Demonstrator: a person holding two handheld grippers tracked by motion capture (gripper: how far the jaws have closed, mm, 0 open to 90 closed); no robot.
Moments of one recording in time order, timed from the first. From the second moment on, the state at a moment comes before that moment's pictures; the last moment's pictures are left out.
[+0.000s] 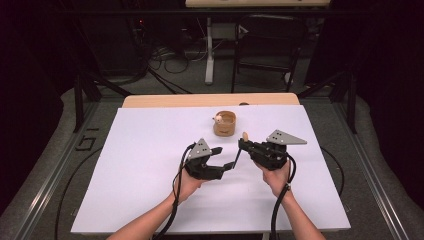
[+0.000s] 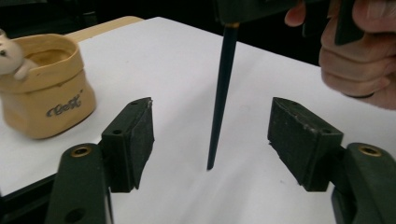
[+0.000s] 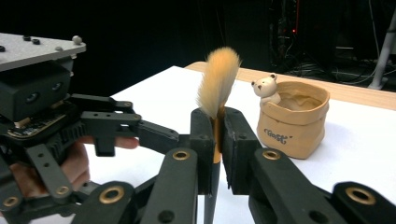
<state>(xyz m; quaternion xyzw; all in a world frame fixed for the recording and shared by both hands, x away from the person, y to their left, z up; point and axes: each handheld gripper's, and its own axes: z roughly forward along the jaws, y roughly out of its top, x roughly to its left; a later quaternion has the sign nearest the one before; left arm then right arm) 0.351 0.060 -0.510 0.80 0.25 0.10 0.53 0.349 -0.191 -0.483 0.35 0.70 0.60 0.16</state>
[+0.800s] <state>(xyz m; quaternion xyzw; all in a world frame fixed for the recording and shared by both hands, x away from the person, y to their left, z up) 0.340 0.141 -0.516 0.82 0.28 0.11 0.49 0.350 -0.198 -0.477 0.35 0.71 0.58 0.18</state>
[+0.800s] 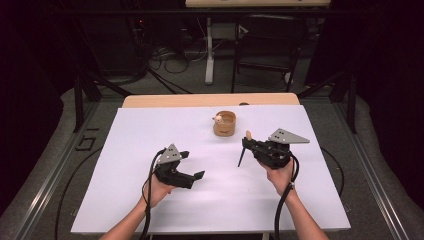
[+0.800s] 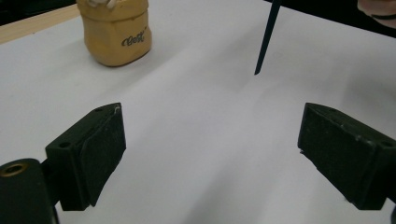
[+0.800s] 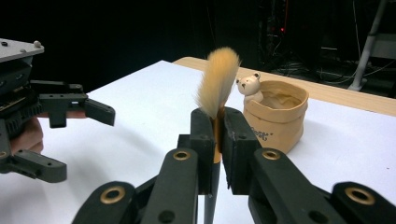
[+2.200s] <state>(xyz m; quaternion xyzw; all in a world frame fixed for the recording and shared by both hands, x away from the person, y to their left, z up) 0.336 0.208 -0.532 0.79 0.34 0.13 0.49 0.381 -0.209 -0.439 0.36 0.71 0.56 0.22</state>
